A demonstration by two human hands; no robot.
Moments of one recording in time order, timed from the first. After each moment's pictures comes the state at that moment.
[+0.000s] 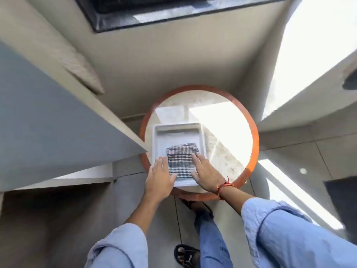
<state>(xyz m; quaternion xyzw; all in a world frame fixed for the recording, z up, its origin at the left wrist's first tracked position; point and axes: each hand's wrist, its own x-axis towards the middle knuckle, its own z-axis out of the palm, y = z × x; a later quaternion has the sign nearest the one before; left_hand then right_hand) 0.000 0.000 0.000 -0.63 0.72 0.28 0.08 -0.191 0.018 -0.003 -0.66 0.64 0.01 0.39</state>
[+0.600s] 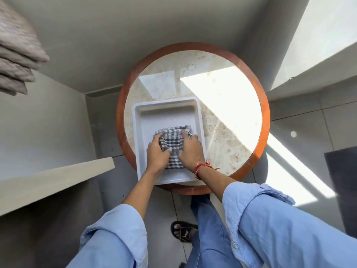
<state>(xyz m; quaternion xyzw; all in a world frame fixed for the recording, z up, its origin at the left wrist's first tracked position) -0.036 -0.073 -0.124 -0.72 0.49 0.49 -0.04 -0.164 -0.051 -0.115 -0.48 0.77 -0.02 0.43</state>
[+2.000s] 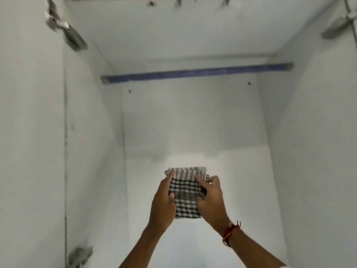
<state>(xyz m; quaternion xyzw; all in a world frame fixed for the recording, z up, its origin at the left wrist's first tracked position) 0.472 0.436 0.699 -0.76 0.29 -0.33 -0.48 0.441 0.274 0.696 -0.78 -0.11 -0.42 0.44</state>
